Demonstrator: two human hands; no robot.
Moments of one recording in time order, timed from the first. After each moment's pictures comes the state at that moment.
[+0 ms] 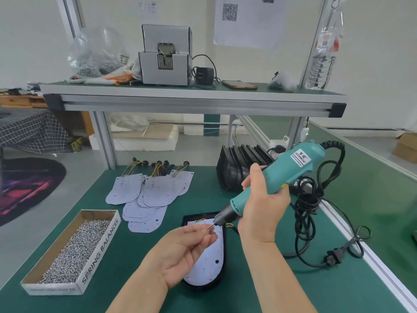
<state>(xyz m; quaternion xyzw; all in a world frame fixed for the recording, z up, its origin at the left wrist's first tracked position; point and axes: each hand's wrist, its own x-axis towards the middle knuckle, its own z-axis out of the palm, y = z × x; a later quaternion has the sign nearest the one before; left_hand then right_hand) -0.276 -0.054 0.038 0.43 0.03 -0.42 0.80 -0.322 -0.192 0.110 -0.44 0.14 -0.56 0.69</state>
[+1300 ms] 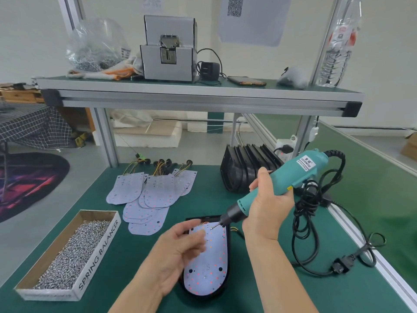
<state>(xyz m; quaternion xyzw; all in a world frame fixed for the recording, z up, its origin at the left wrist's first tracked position) -0.262 -0.047 0.020 0.54 -0.01 -0.30 0.78 -0.293 -0.216 0.089 -0.43 0.20 -0.56 0.68</state>
